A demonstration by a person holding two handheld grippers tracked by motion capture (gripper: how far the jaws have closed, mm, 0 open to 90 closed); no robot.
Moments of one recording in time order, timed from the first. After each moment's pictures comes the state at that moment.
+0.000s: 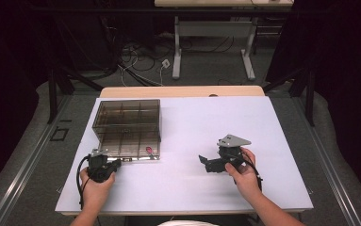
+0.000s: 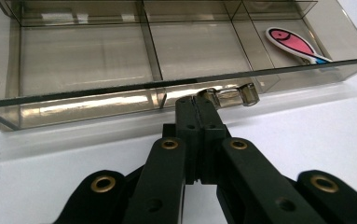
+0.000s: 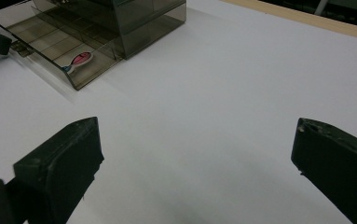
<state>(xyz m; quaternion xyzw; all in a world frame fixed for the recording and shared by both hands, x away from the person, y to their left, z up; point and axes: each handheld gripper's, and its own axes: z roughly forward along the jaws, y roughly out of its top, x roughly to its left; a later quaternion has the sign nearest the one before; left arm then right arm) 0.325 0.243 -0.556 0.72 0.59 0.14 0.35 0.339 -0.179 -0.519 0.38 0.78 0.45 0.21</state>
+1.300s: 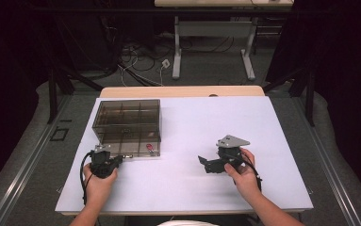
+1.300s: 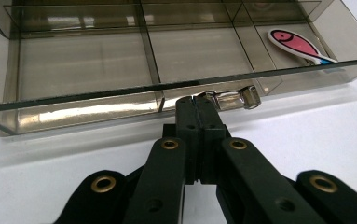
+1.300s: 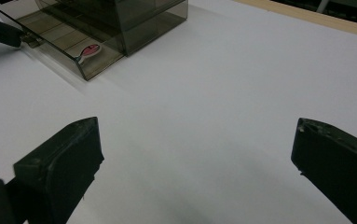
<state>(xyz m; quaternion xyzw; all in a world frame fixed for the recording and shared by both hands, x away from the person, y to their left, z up) 0.339 0.238 -0.557 0.71 0.59 0.16 0.35 0.339 -0.177 -0.521 0.38 0.78 0.45 0.21</state>
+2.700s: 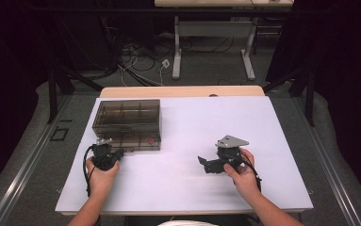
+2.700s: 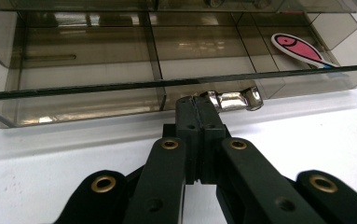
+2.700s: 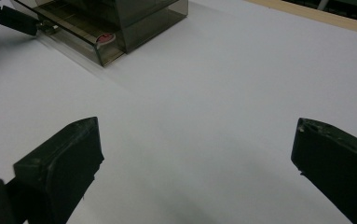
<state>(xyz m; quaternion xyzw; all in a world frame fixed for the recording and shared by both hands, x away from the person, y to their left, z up) 0.363 0.236 -0.558 0.70 0.60 0.16 0.35 0.339 -0.176 -0.523 0.38 0.78 0.44 0.21</state>
